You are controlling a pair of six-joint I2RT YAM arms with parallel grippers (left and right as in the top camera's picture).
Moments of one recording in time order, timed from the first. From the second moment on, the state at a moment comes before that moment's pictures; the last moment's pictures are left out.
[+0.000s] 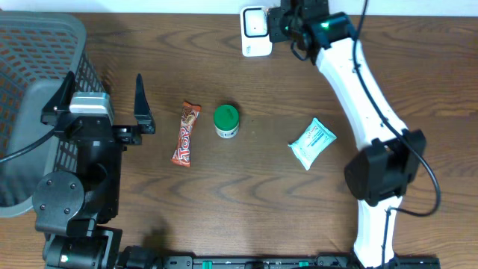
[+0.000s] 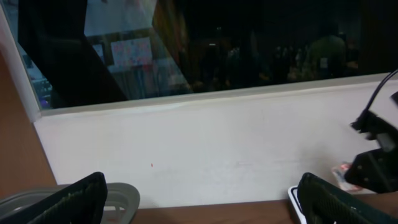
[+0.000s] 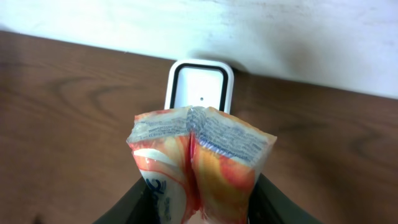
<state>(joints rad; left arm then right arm) -0.19 0.67 0.92 -0.10 -0.17 0.13 0.35 2.17 2.15 -0.70 0.01 0.13</state>
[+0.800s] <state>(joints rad) -0.19 0.70 0.92 -0.11 -0.17 0.13 0.35 2.54 2.15 -0.09 0.03 0.10</state>
